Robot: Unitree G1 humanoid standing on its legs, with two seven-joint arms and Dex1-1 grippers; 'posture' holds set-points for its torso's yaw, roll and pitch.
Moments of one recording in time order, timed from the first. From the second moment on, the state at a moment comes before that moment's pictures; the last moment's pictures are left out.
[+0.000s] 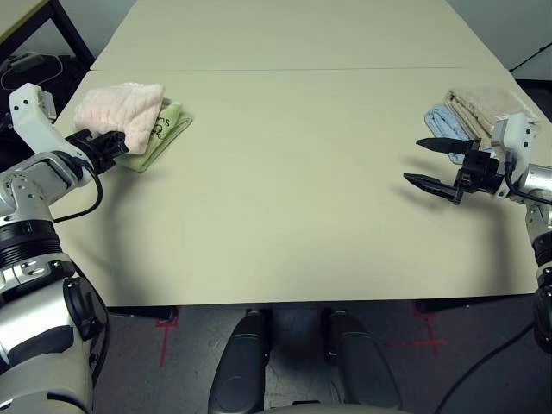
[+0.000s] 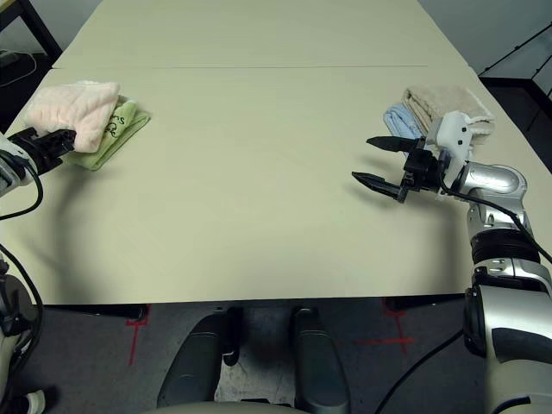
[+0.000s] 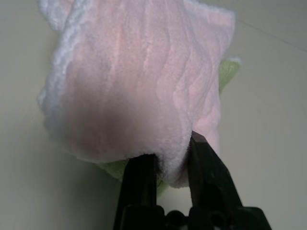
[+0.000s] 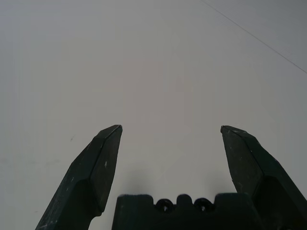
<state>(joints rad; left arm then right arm) -0.76 0.76 0.44 0.50 -0.43 0.89 -0.43 -0.74 -0.69 -0.15 0.88 0.24 -0.35 1.36</state>
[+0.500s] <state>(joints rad) -0.66 0.89 0.24 0.40 -0.31 0.83 -0.54 -0.74 -0.67 -0.15 0.88 0.24 -0.35 1.34</state>
